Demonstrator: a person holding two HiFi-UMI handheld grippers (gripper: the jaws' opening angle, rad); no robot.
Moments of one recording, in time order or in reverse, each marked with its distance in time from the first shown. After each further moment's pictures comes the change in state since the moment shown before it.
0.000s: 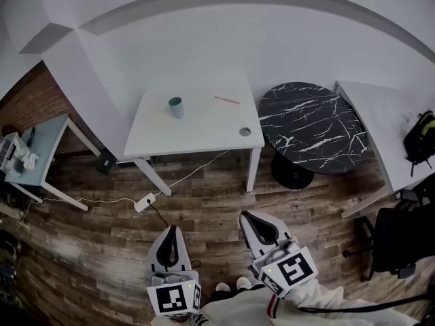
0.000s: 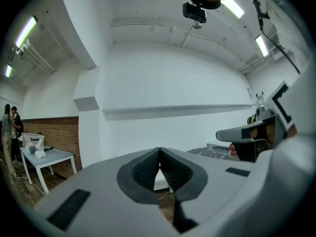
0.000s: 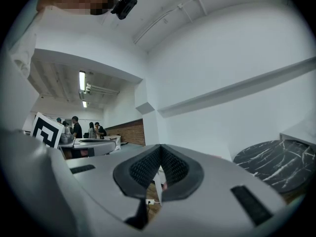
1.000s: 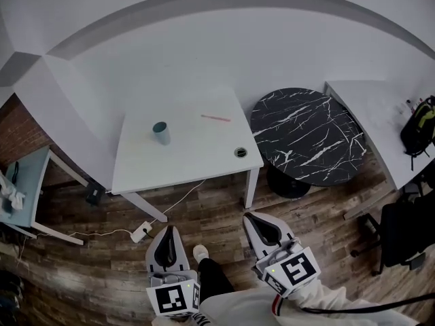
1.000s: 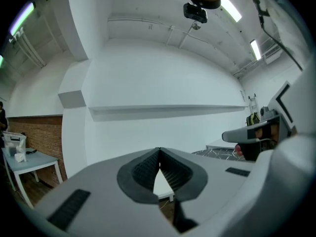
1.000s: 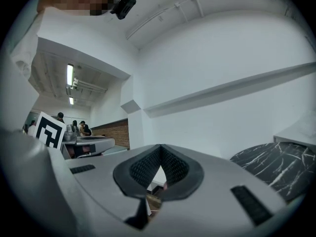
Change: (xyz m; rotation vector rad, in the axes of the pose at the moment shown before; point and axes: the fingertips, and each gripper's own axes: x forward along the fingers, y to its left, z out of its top) left arm 0.151 0.046 -0.010 0.021 -0.055 -0.106; right arm 0.108 -0.073 -0.015 -0.015 -0.026 -0.136
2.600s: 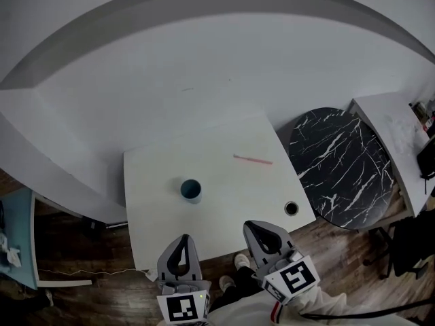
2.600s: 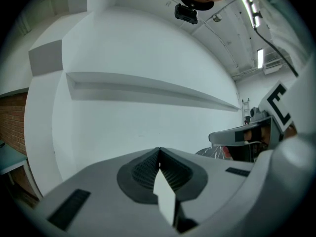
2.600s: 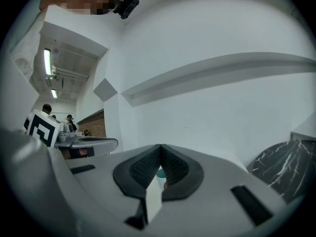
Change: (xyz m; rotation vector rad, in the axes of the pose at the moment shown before) left arm 0.334 0.214 -0.038 -0.050 0.088 -0.188; right arm 0.400 -0.046 -0.015 0.012 0.109 -0.108
